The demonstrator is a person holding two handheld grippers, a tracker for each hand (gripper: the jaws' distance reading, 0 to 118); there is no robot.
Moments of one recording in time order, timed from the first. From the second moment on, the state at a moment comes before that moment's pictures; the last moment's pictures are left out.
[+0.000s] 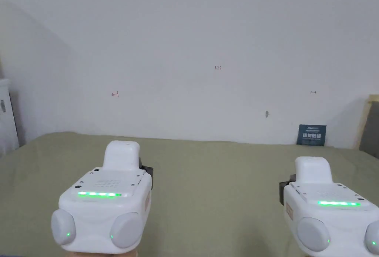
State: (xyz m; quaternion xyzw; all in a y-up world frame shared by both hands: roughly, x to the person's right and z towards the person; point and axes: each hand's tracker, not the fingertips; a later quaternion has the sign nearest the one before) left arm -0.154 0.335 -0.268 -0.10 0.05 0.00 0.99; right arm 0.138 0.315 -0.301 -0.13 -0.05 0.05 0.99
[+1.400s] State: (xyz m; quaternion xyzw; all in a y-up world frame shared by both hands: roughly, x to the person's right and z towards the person) left arm -0.164 0.310 -0.269 -0.08 0.07 0.01 0.99; right arm 0.148 0.298 -0.286 -0.06 -0.02 0.02 1.00
